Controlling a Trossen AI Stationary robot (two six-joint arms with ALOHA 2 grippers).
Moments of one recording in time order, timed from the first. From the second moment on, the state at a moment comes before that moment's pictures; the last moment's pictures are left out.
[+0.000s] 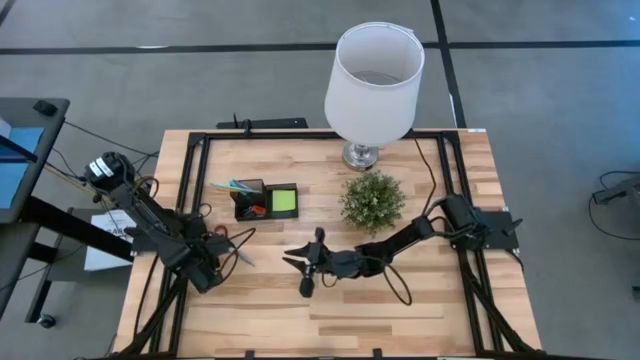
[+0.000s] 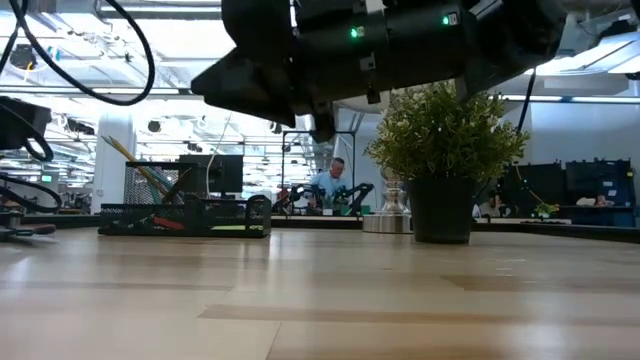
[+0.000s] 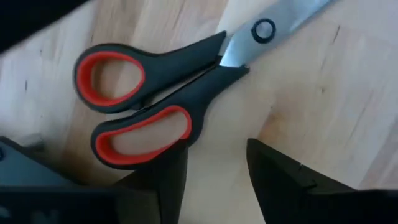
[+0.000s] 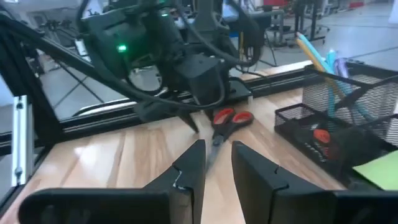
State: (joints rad) left arm -0.84 1.26 0.50 -0.93 -0.21 -1.26; right arm 0.36 2.16 1.16 0.86 0.52 0.18
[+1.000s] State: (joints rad) left arm -0.57 1.22 0.52 -0.43 -0.30 -0.81; right arm 0.38 2.16 1.17 0.75 0.52 0.19
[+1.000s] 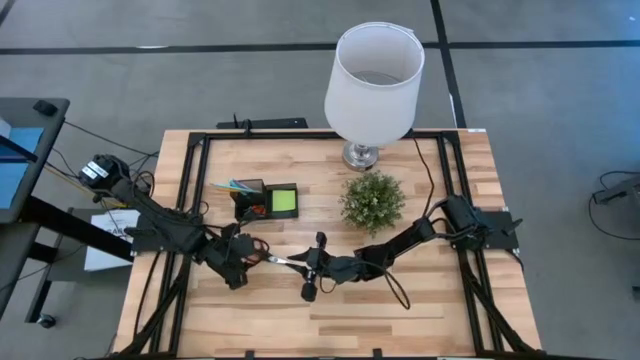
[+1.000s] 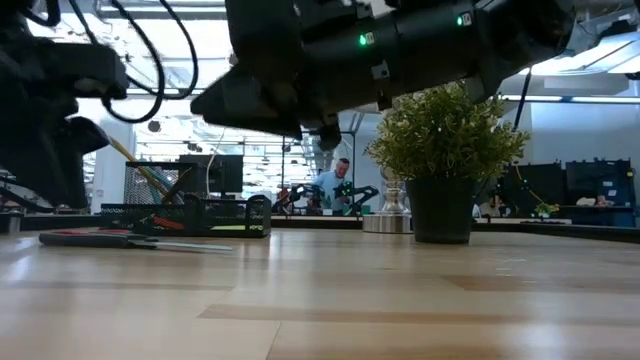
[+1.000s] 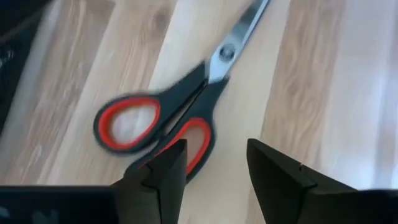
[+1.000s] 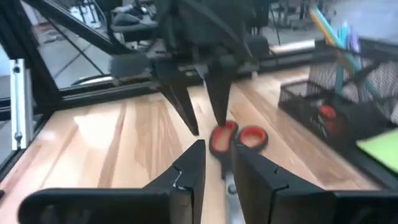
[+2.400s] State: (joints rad) left arm -0.61 1.55 0.53 -0.22 -0.45 -0.91; right arm 0.35 2.37 1.24 0.82 0.50 0.35
